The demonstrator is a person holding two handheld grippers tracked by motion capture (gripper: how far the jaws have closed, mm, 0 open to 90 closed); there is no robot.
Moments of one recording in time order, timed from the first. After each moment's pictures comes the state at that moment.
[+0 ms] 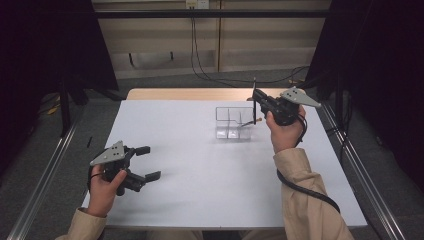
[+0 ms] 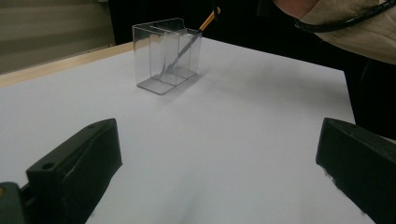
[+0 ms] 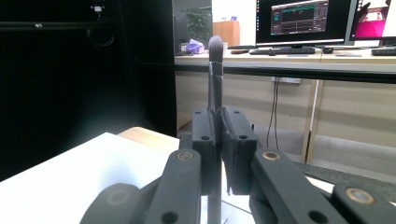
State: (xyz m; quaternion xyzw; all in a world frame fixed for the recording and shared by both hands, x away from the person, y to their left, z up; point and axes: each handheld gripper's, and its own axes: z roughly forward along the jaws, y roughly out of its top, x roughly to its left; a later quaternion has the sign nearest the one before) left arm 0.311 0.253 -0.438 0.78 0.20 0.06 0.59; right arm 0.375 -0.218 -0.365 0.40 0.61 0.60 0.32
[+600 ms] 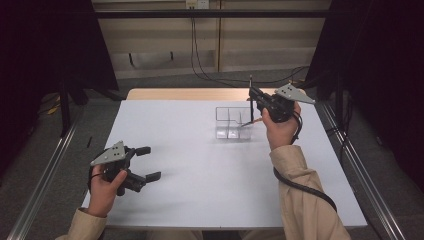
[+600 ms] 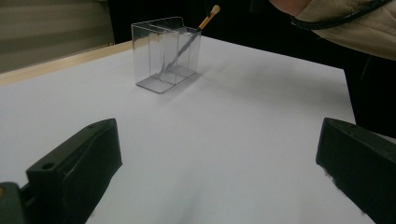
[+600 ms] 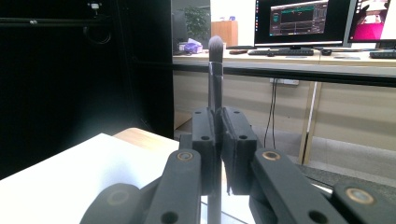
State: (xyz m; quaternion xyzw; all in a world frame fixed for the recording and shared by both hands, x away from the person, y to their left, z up) left arm 0.310 0.252 -0.438 0.78 0.20 0.06 0.59; right arm 0.385 -0.209 -0.365 0.40 0.61 0.60 0.32
